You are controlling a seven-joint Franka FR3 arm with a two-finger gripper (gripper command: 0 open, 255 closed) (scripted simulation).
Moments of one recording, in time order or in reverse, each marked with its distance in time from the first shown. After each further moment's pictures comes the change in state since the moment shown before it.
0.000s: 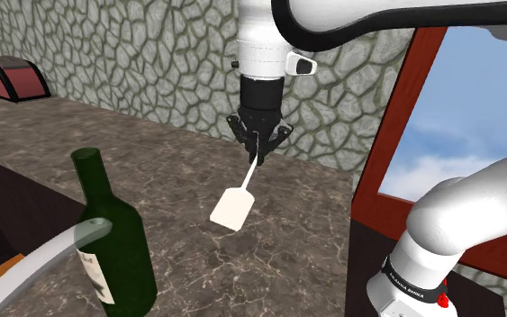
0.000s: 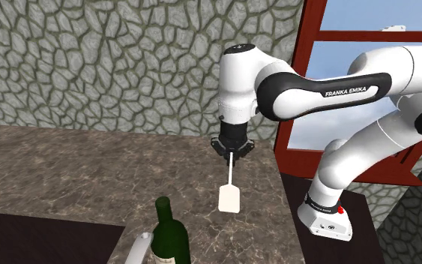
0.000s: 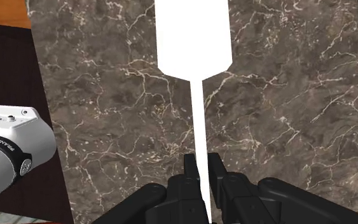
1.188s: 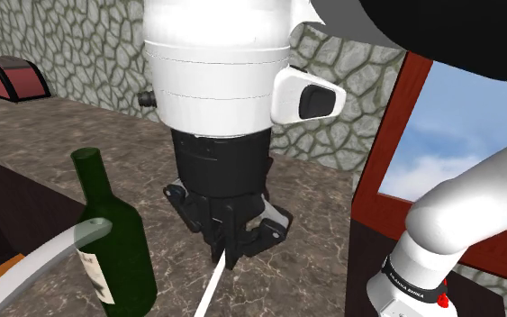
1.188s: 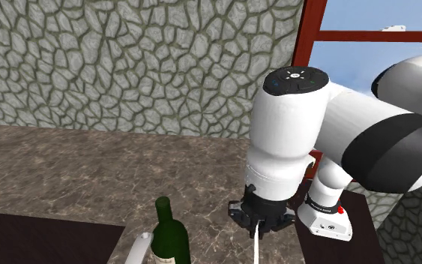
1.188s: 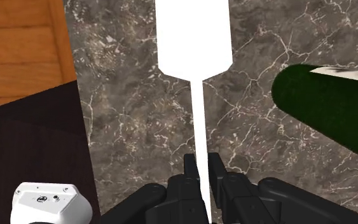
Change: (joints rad) arm -0.025 0.108 0.459 0.266 0.068 -0.051 0.469
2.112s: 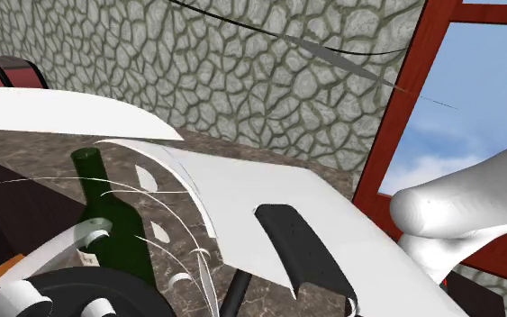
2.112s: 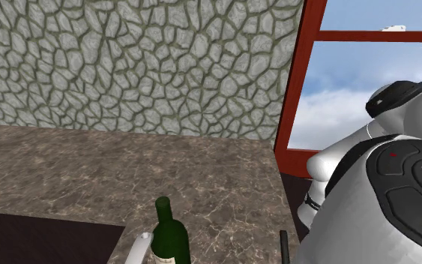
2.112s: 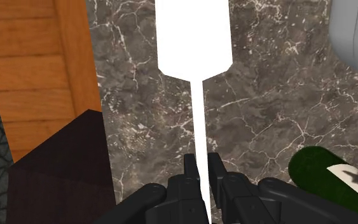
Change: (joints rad) arm -0.512 -0.059 0.648 0.374 0.097 -0.073 0.225
